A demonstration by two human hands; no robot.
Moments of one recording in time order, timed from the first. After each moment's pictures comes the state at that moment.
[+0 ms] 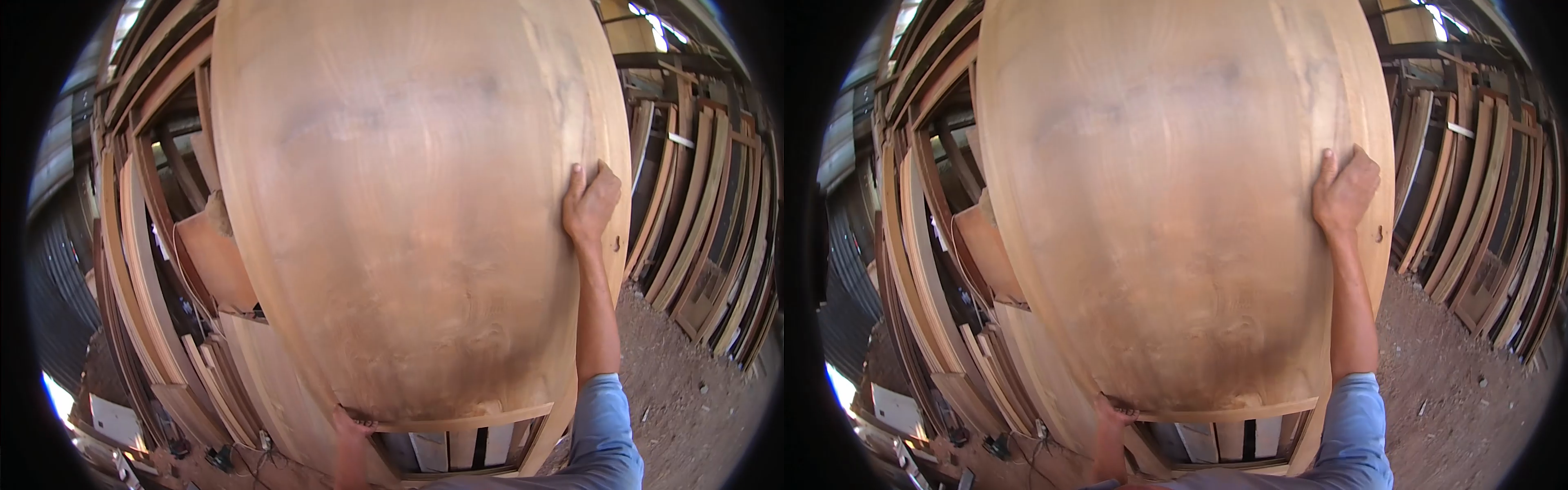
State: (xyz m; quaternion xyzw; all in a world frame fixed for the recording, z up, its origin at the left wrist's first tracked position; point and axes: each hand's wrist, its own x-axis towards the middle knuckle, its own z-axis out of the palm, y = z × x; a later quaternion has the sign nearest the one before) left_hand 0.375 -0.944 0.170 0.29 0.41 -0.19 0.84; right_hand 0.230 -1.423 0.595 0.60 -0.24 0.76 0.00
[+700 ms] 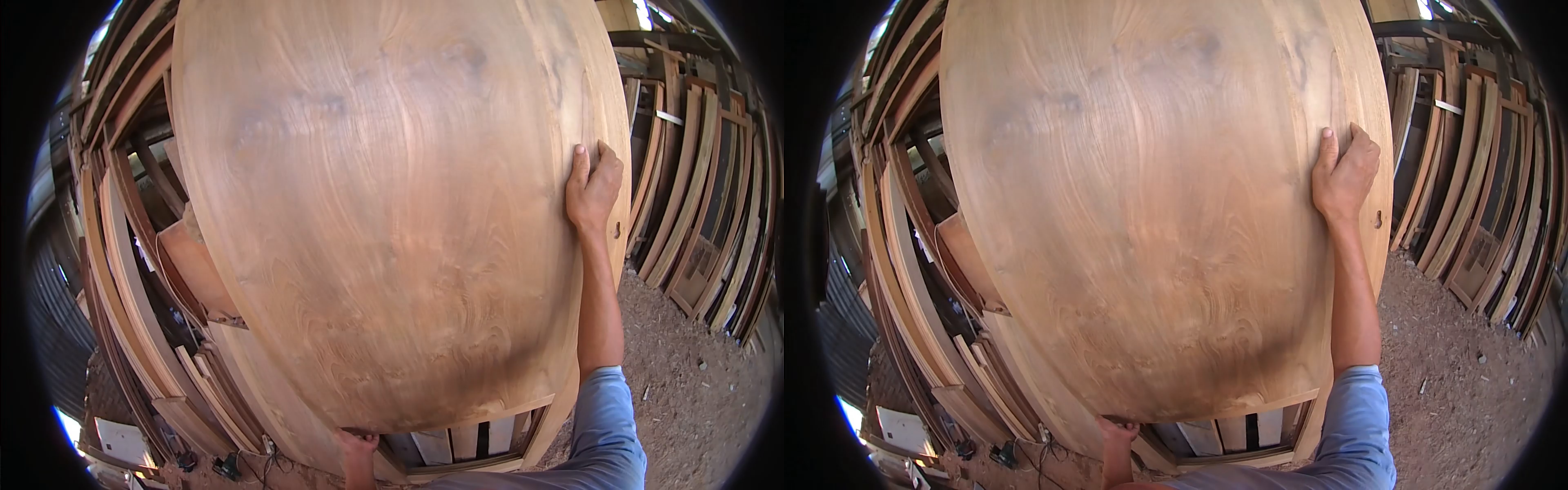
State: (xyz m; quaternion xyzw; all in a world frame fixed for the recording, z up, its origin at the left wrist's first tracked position) left_hand 0.332 -0.951 0.171 0.27 0.39 -0.11 0.87; right_hand 0.226 -1.425 0.596 0.61 -0.22 0.76 -0.07
